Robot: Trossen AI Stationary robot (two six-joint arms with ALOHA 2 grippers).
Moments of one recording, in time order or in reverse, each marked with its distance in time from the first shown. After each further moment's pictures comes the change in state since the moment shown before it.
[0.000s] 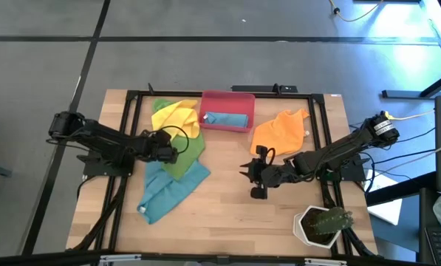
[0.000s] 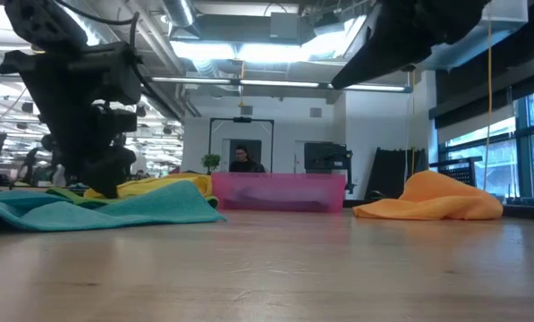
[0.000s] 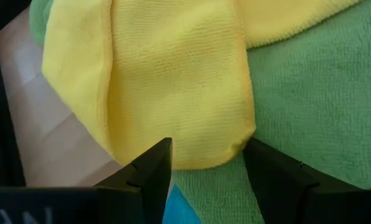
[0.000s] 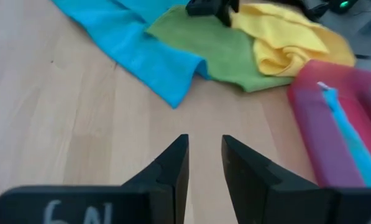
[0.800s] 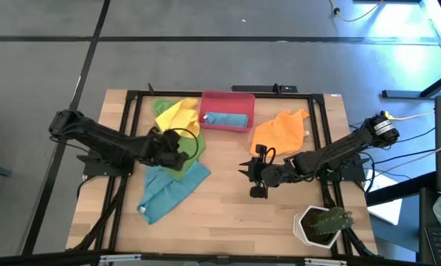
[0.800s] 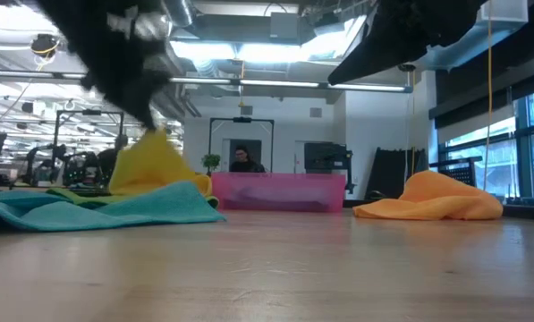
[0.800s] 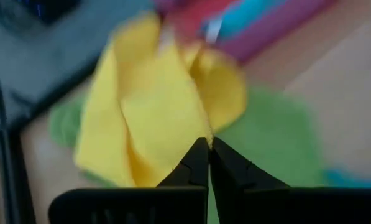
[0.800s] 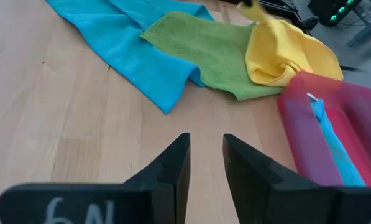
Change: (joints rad) left arm -0.194 -0.002 0.351 -0.237 -0.197 0.000; right arm 0.000 0.000 0.000 0.026 0.020 -0.063
